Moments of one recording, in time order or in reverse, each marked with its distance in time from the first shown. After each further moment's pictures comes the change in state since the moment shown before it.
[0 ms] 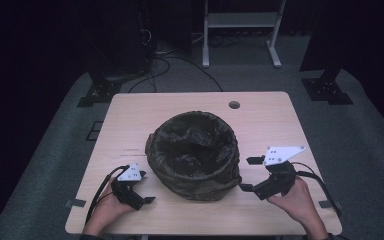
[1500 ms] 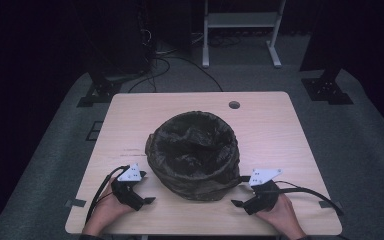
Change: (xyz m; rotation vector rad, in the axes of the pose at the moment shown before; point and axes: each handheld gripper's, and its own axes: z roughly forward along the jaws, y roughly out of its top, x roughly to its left) left arm 0.000 0.000 0.000 -0.002 -0.009 0.008; right arm 0.001 -0.077 0.066 0.102 -0.039 -0.002
